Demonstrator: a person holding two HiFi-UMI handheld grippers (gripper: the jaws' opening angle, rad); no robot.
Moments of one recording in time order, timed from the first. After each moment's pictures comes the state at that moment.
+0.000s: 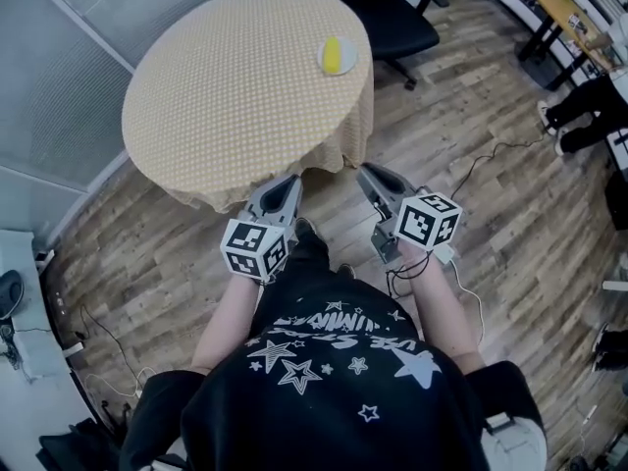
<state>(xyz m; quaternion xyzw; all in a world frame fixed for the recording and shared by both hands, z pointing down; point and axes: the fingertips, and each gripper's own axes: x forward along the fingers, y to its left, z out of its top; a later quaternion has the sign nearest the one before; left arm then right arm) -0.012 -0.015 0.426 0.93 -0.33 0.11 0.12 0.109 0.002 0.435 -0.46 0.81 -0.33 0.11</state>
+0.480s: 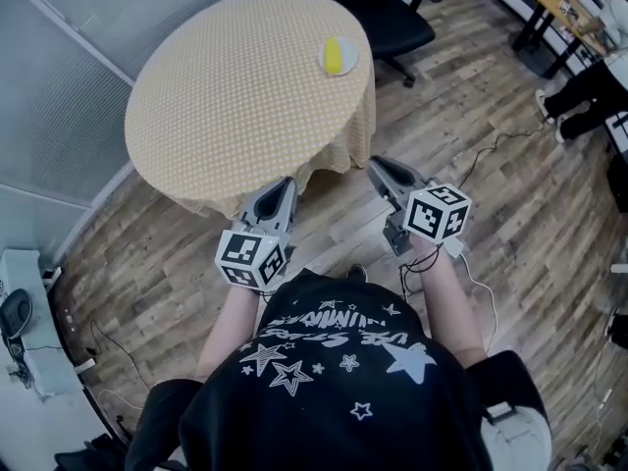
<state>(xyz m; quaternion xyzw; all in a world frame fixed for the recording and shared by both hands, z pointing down) -0.050 -0.014 0.399 0.93 -0.33 0.09 0.09 0.101 -0.003 0.429 -0.49 0.81 -0.29 0.09</state>
